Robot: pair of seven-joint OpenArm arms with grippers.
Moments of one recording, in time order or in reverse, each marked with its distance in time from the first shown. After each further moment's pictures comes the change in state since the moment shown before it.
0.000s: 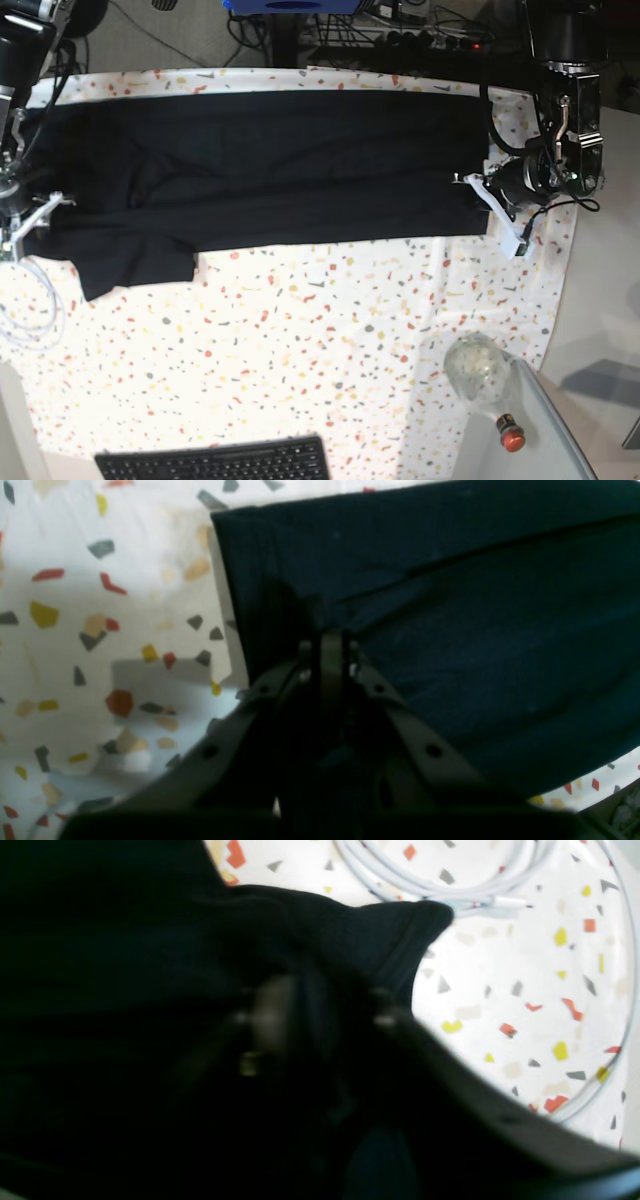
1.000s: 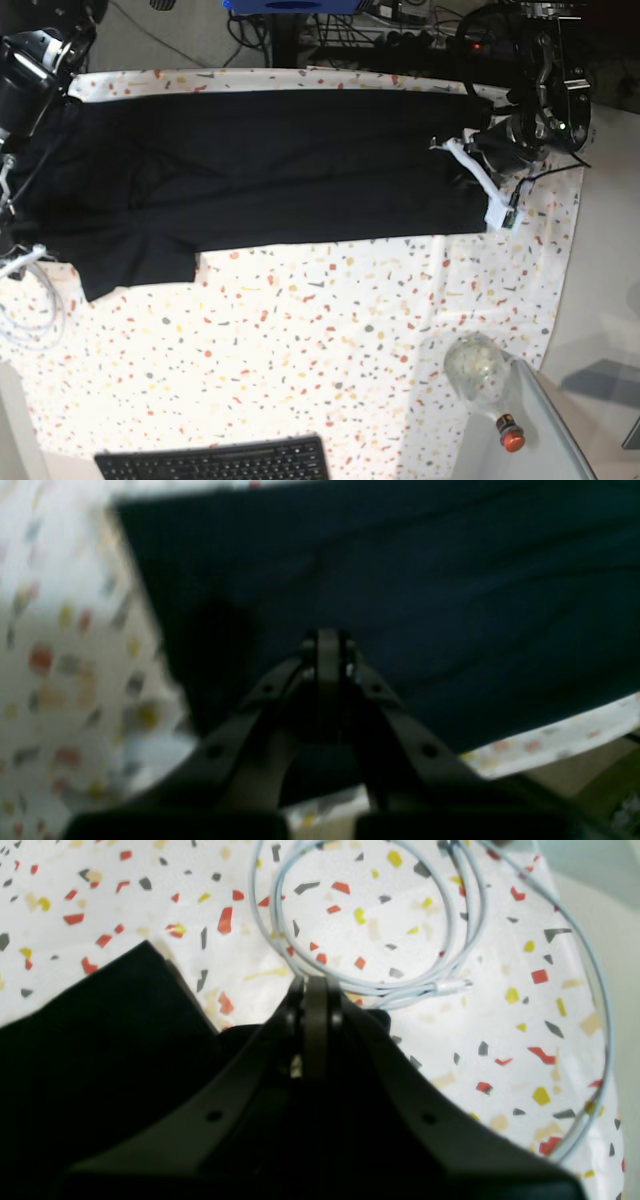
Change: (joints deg) left arm 11.5 5.6 -3.3 15.4 0.8 0.0 0.1; right arm 10.3 -3.4 11.3 -1.6 -0.1 0.1 -4.2
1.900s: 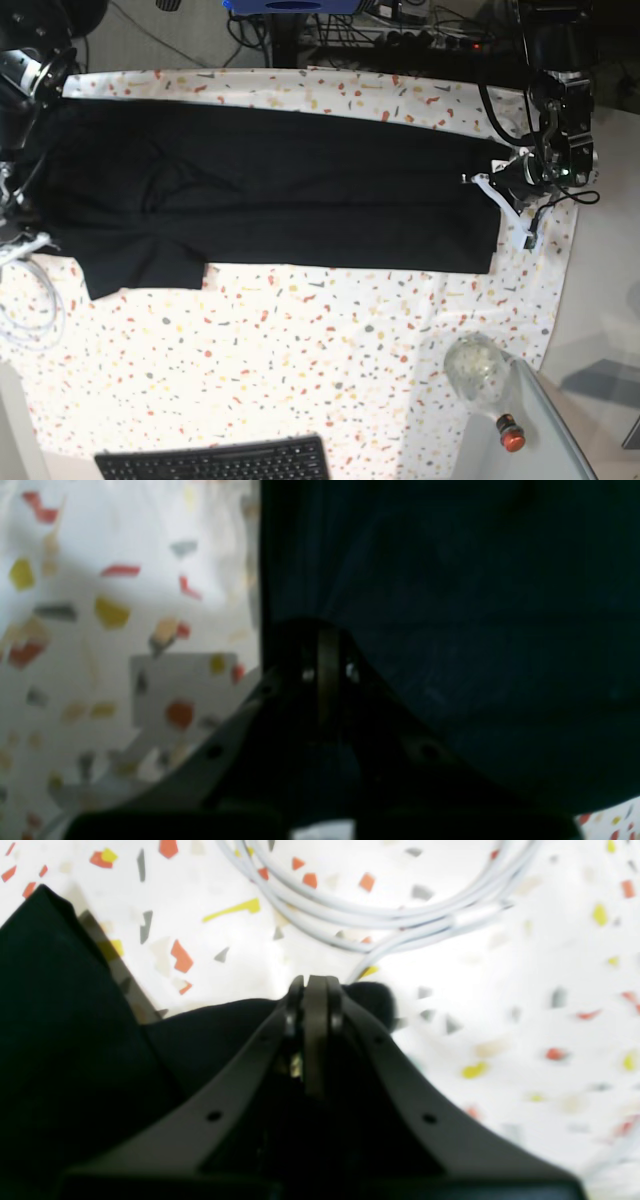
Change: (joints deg) left arm -13.0 -3.5 -0.1 -24.5 10.3 -0.2 -10.5; right arm 3.3 3.3 0.1 -13.7 -0.5 -0.8 4.5
